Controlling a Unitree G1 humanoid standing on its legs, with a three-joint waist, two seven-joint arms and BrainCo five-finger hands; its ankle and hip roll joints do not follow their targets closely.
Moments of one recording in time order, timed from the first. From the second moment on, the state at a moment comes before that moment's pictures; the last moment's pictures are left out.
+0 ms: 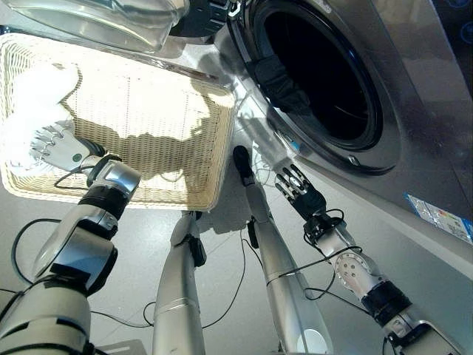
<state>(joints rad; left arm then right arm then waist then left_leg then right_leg) -1.00 0.71 -0.53 0.86 -0.07 0.91 0.97 -0.32 -0.42 0.44 0.21 1.17 -0.12 -0.02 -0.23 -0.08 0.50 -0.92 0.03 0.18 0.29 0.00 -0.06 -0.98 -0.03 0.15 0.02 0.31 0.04</state>
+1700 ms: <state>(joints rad) -1.07 0.89 -0.54 0.90 0.28 0.57 0.54 -0.37 -0.45 0.44 0.16 1.25 -0.07 0.04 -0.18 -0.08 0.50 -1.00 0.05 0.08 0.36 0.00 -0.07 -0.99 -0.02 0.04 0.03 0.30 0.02</state>
